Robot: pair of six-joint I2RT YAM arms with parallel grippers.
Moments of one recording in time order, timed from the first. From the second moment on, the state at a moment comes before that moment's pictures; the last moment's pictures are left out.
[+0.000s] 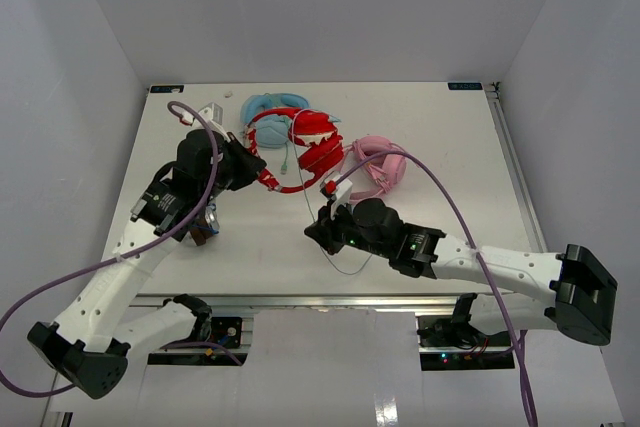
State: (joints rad) left arm -0.52 1.01 1.16 -0.61 -0.13 -0.76; right arm 1.15 1.19 0.74 0.13 0.05 0.31
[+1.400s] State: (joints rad) left arm -0.52 0.92 1.19 -0.61 -0.07 -0.85; right arm 1.15 1.45 0.47 0.74 0.03 0.13
